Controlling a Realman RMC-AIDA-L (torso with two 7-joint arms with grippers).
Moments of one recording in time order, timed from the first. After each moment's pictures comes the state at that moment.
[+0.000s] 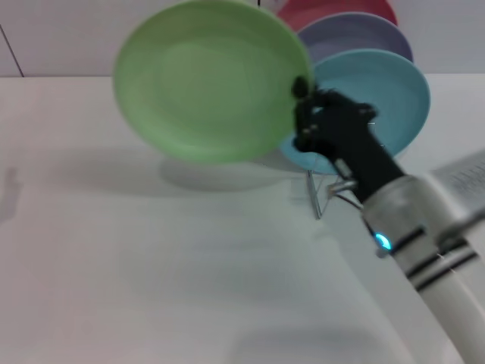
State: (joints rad) left arm -0.21 -2.02 -1.08 -0.34 2.38 1.50 -0.52; right arm 0.26 2.07 0.72 0.92 -2.35 -0.92 -0.12
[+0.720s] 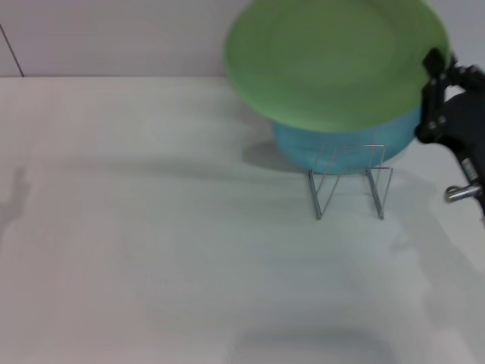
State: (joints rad) left arm -0.20 -2.02 -1.09 -0.35 2.41 1.50 -0.52; right arm -0.02 2.04 1.02 1.00 -2.79 -1.09 -0.12
